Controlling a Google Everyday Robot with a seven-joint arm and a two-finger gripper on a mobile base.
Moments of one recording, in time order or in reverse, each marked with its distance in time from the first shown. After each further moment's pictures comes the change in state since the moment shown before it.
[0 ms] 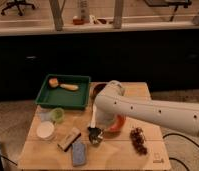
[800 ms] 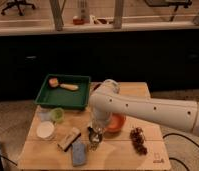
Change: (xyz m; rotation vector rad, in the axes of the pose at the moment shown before) arm -0.021 -0.017 -0.003 -0.001 -0.077 -0.111
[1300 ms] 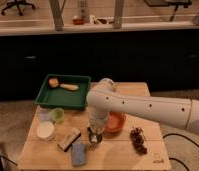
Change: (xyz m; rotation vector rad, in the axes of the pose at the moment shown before) arm -0.003 -0.009 0.003 -0.014 -0.034 -0.037
